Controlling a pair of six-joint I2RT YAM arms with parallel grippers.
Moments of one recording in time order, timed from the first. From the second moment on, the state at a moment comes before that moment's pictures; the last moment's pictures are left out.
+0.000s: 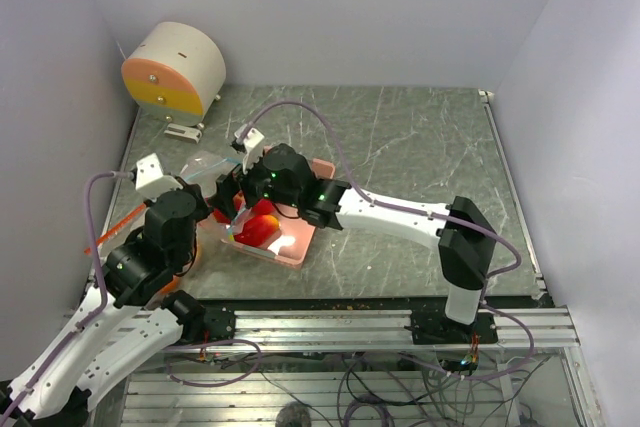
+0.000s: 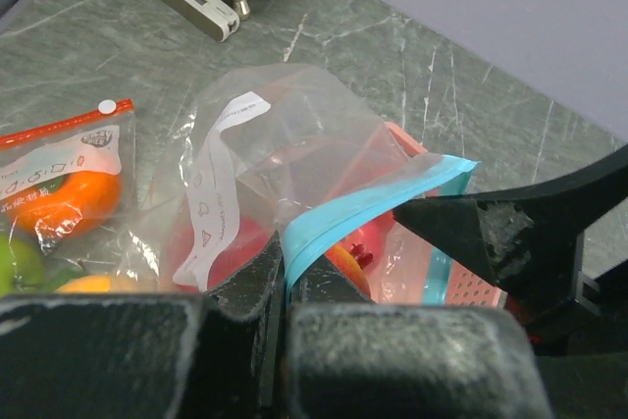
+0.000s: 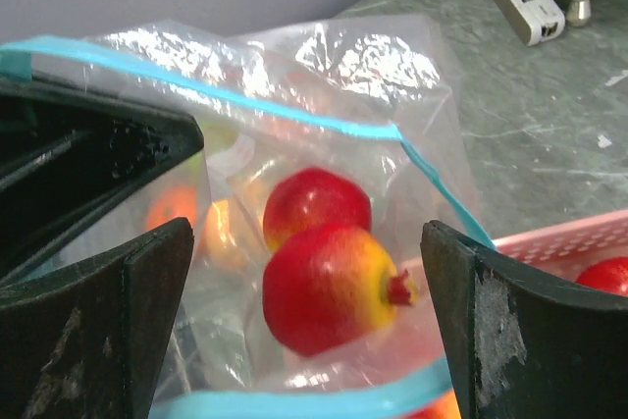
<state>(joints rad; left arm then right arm) -0.65 0.56 0.82 -0.62 -0.79 -0.69 1.11 1.86 1.50 0.14 -0.04 0.24</state>
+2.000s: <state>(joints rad) -0.65 0.40 0.84 -0.72 -1.00 -0.59 0.91 2.16 1.50 -0.08 0.44 0.38</state>
